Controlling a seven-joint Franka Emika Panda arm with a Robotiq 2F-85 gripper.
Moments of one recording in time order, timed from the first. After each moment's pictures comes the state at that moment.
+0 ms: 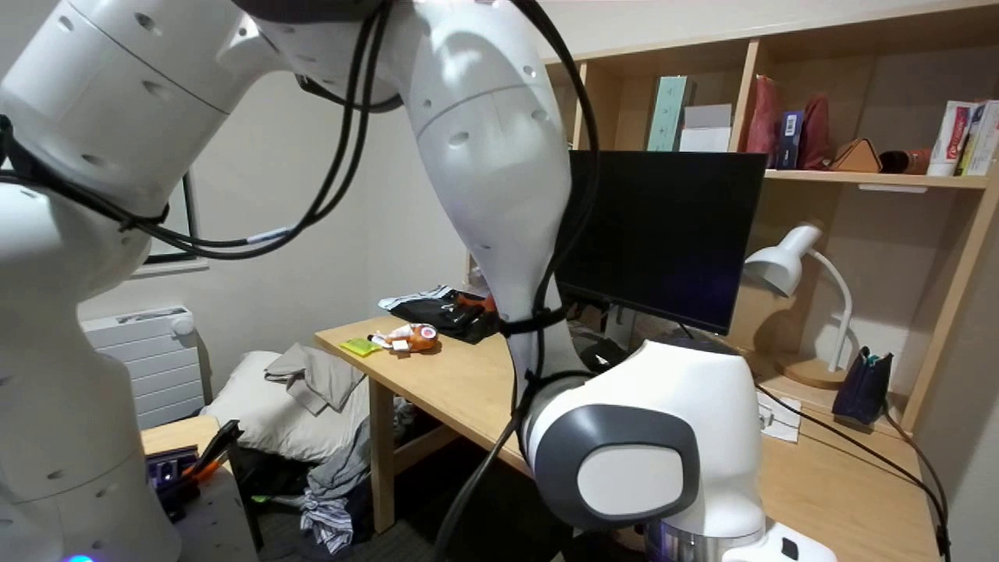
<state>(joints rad) -0.44 0.66 -0.39 -2.14 -0.13 2.88 -0.06</state>
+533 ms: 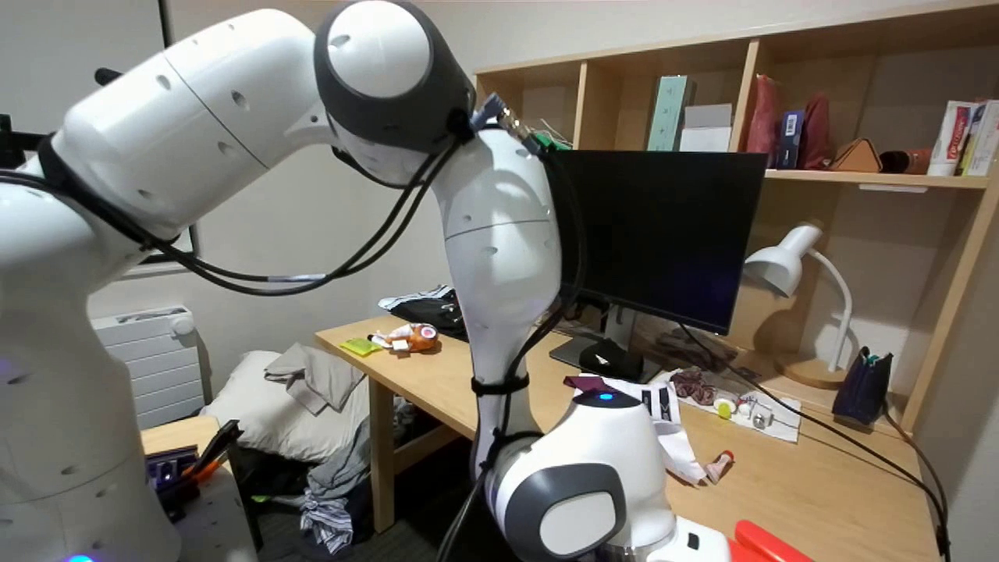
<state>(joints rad) -0.29 0.91 -0.39 -2.10 -0.13 3.18 0.02</state>
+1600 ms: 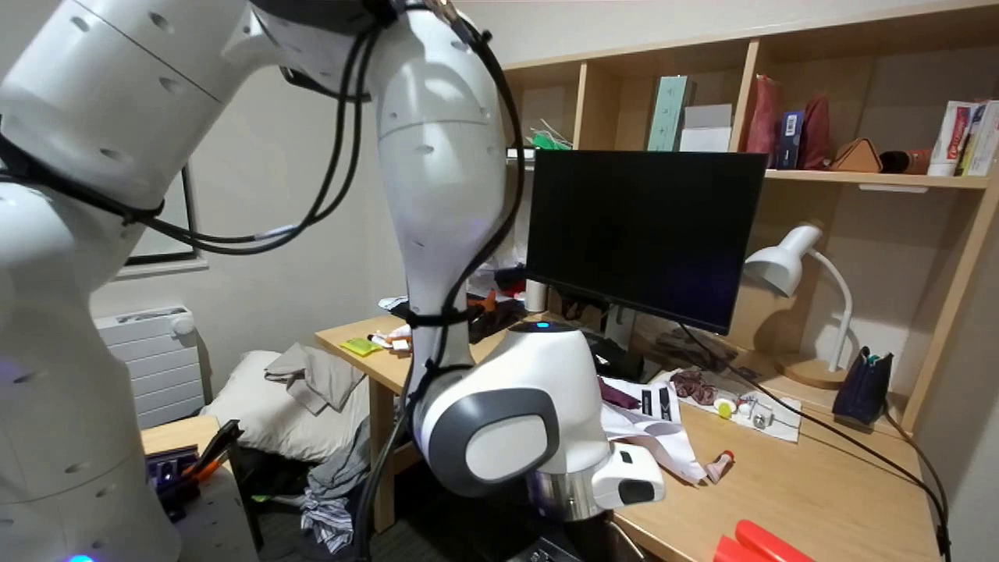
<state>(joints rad) -0.25 0.59 -0.43 -2.44 -0.30 3.23 -0.28</state>
